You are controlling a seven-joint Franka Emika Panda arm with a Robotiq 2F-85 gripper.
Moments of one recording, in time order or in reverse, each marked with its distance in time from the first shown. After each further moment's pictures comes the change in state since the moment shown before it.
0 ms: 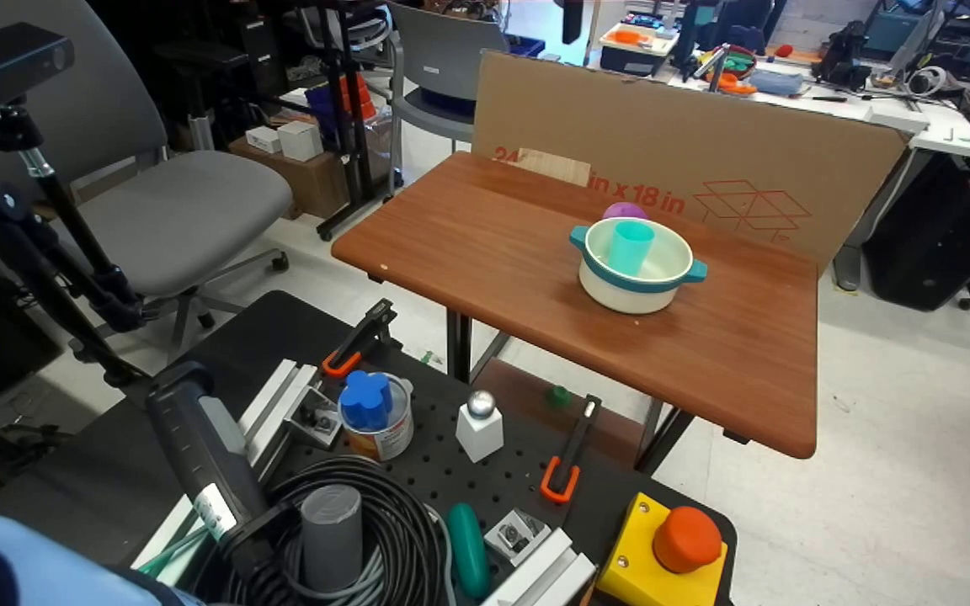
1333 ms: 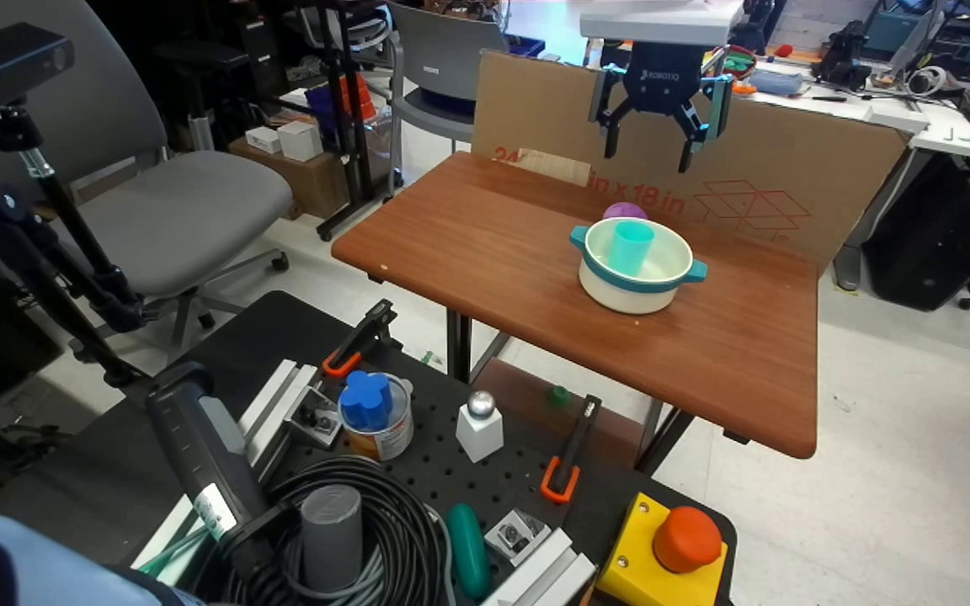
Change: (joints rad) arm 0.030 0.784 -0.024 0.648 -0.071 -0.072 0.054
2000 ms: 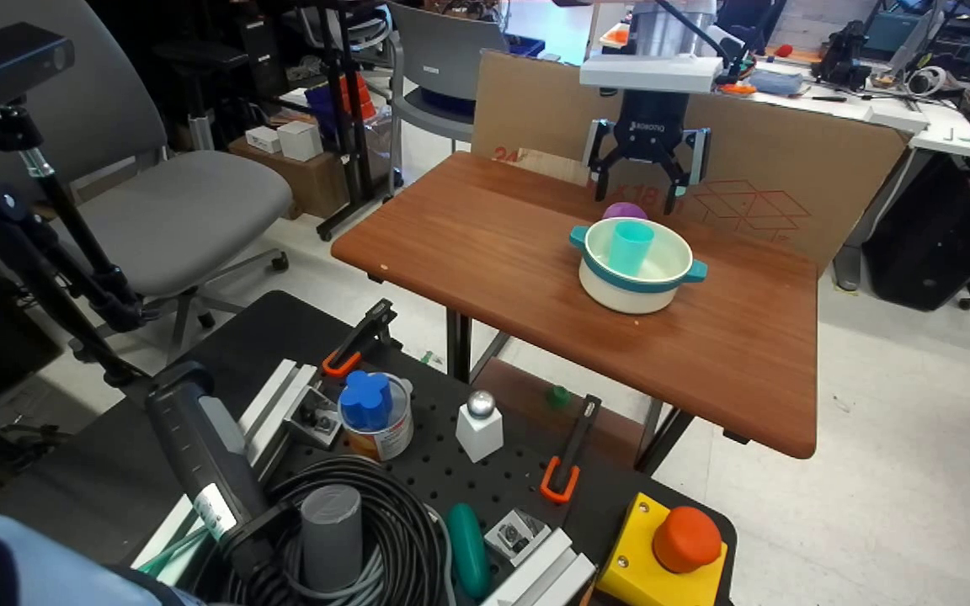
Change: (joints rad) arm 0.022 0.228 -0.016 0.236 0.000 -0.187 -0.023
